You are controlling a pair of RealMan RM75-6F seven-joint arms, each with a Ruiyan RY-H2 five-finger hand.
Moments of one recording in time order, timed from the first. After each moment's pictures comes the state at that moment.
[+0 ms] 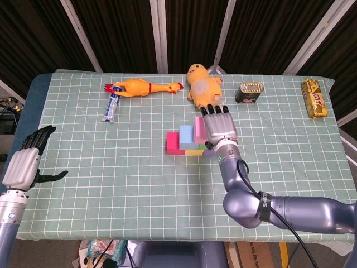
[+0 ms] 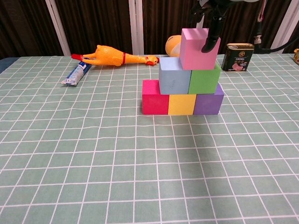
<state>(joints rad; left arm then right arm) -0.32 -0.96 -0.17 -2.06 1.16 1.32 0.13 1.32 -1.19 0.41 -1.91 0.20 1.18 -1.04</state>
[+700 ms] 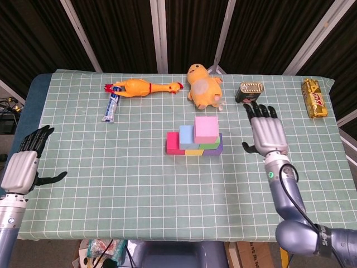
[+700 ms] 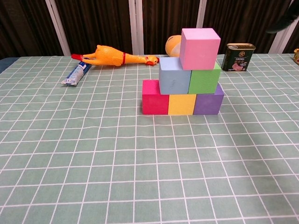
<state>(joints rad) -0.28 -1.02 -0.14 -2.01 1.27 1.40 0.14 0.93 -0.95 0.28 -2.17 -0.32 1.29 -0.68</state>
